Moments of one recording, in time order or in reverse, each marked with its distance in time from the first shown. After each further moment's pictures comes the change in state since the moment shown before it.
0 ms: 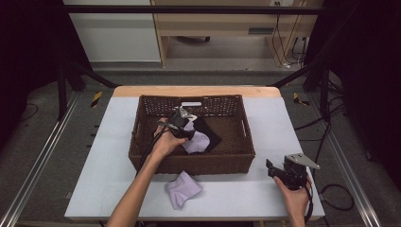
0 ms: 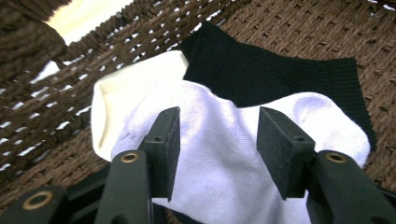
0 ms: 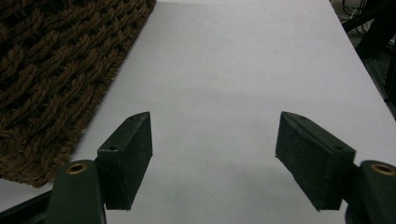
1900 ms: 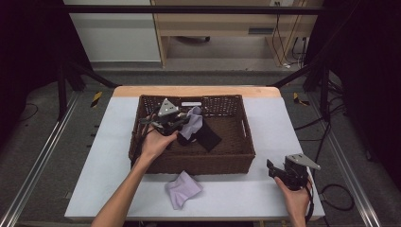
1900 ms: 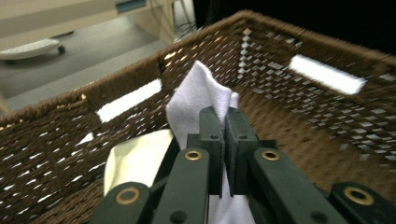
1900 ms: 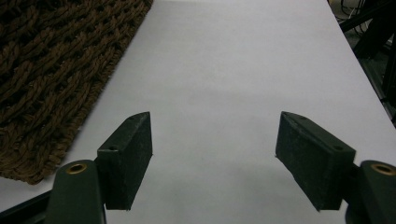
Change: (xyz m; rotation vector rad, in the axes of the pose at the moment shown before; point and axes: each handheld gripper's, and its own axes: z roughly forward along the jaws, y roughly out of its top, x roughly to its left) left arm 0.004 0.001 -0.078 -0.372 -0.091 -0.054; right arm -0.002 -0.001 -0.001 0.003 -0.004 -0.005
